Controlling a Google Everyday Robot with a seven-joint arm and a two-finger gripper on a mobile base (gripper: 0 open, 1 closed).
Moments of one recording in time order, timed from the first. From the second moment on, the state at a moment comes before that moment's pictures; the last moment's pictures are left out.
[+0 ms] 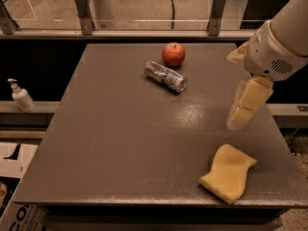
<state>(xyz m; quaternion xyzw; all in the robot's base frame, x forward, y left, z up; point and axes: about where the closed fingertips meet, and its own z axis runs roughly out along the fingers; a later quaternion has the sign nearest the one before) 0.473 -0.172 0.925 -0.62 0.76 0.05 0.20</state>
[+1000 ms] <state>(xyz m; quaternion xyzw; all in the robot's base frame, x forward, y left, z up) 0.487 -0.142 0.906 -0.62 0.75 0.09 0.22</state>
